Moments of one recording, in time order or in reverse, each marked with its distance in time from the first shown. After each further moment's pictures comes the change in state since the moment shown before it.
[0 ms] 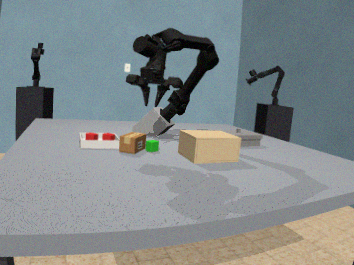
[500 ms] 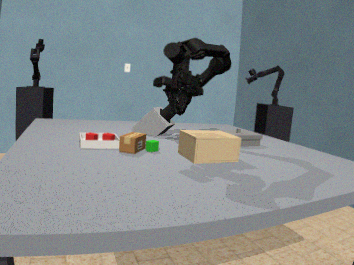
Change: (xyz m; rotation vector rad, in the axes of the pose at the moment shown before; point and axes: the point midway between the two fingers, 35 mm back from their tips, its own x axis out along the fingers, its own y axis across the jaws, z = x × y) arm 0.001 0.076 -0.058 -0.904 -0.098 0.024
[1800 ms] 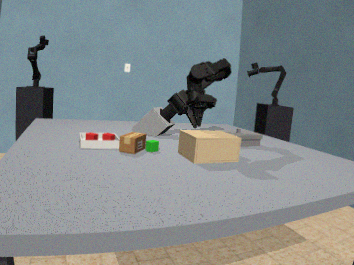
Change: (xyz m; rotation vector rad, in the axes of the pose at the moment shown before) arm 0.041 0.116 -0.026 -1.256 -0.150 -0.044
